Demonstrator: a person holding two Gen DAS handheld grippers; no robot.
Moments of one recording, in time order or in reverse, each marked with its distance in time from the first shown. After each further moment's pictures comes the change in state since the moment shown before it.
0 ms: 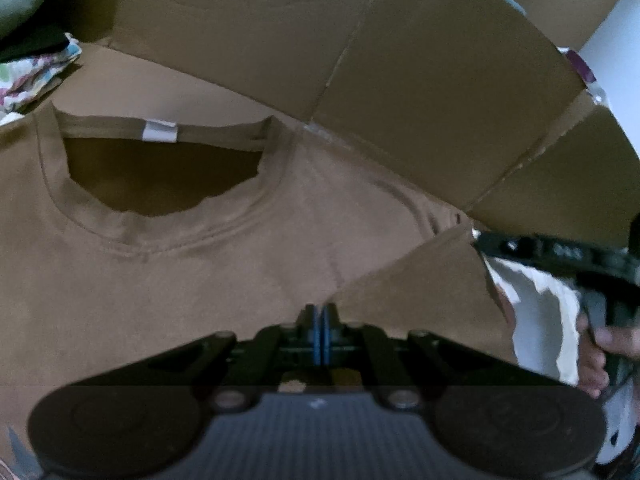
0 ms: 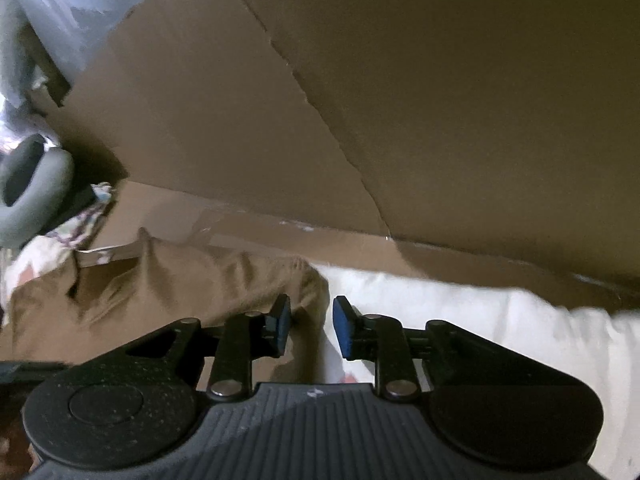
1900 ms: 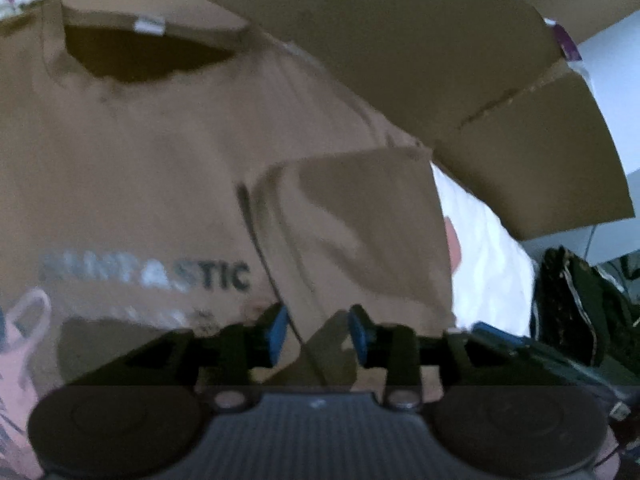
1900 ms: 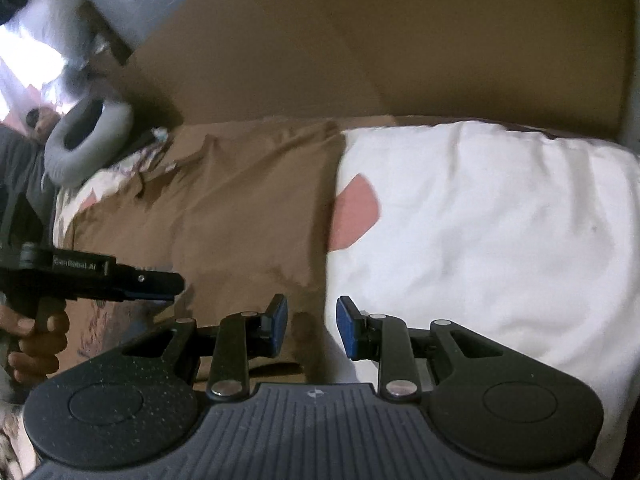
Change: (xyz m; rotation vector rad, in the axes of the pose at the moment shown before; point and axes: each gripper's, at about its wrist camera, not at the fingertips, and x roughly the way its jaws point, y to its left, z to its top) left arm -0.006 -0.022 -0.042 -0.133 0.184 -0.106; right arm -0.091 -0.010 -0.101 -0.013 0.081 0.093
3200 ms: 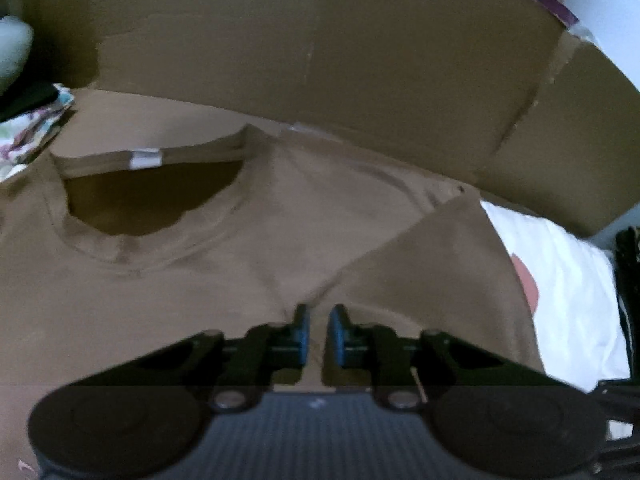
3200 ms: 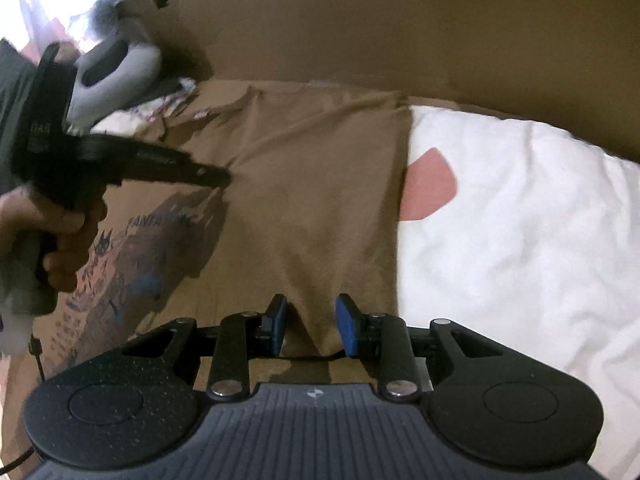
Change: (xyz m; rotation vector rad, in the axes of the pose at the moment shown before) left arm 0.005 -0.010 0.033 0.273 -0.208 0.263; right arm 0.017 0.050 -0.018 -0.129 0.030 -0.034
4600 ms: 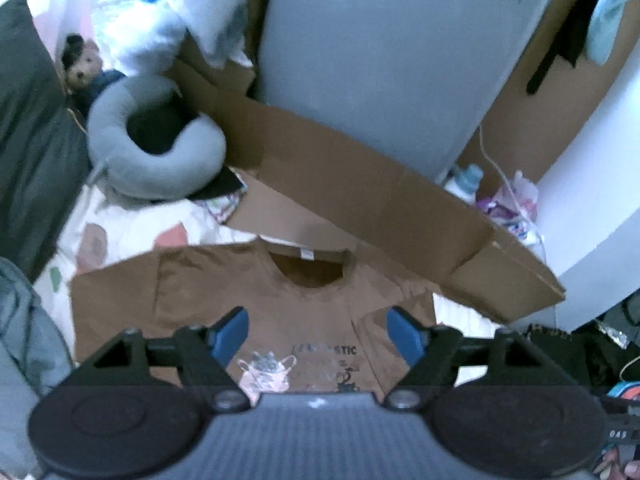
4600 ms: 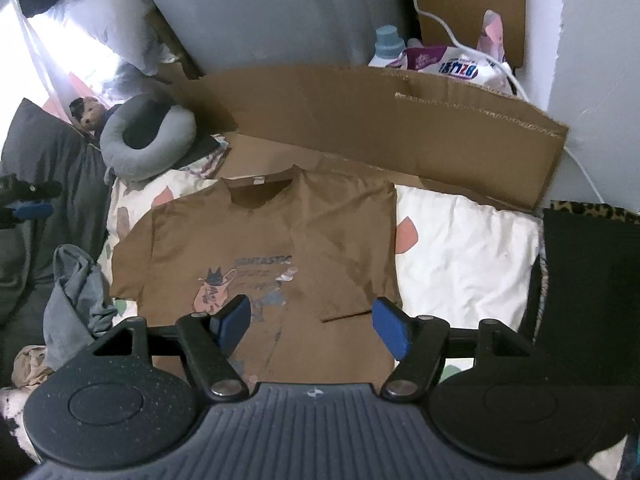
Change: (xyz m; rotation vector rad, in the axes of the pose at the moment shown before) left arm -0.382 0.058 0.060 -0.244 -0.076 0.095; right arm -0.267 0.106 0.091 0.103 0.072 -0.075
